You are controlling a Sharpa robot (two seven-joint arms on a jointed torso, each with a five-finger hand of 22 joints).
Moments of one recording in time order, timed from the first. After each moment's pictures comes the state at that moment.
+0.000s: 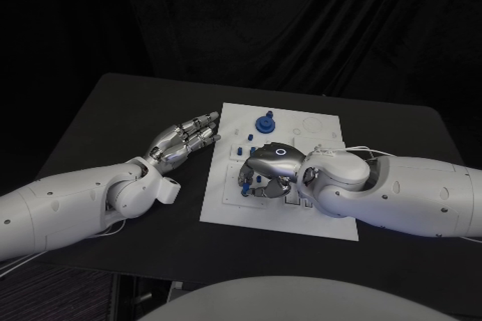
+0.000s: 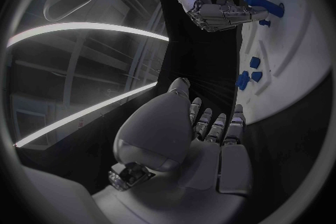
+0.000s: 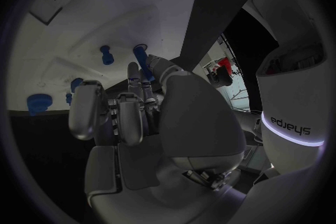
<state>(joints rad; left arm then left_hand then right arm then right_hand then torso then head) 1.12 -0.86 -0.21 1.42 -0.14 0.05 0.68 1.57 0.19 -0.16 0.27 0.60 0.37 0.03 0.04 0.04 0.08 0.10 0.14 0.03 0.04 0.17 0.02 0.01 0.17 0.11 0.26 0.05 0.31 1.23 -0.70 -0.24 1.68 -1.68 -0.29 -0.04 1.43 -0.12 0.37 0.10 0.28 1.06 0.11 0.19 0.31 1.14 0.06 0.26 0.14 1.47 -0.02 1.45 1.31 0.07 1.44 0.09 1.26 1.31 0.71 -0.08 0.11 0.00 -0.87</state>
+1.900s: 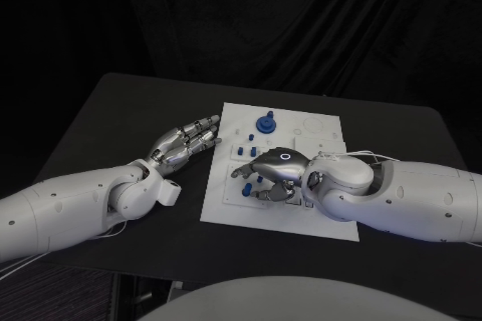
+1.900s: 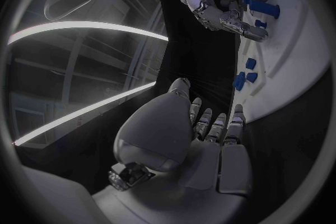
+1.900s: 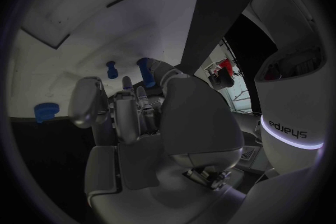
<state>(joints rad) 1.11 -0.86 -0.21 1.40 -0.14 0.06 0.68 1.58 0.19 -0.16 0.27 0.60 0.36 0.04 0.04 0.04 0.08 0.10 0.14 0.03 0.04 0.18 0.02 0.01 0.17 0.12 0.27 0.05 0.31 1.22 -0.72 -0.25 1.68 -1.69 -0.27 -0.04 1.39 -0.13 0.33 0.09 0.29 0.55 0.07 0.06 0.29 0.79 0.13 0.16 0.10 1.47 0.02 1.41 1.31 0.07 1.40 0.13 1.18 1.31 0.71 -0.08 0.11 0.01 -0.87</state>
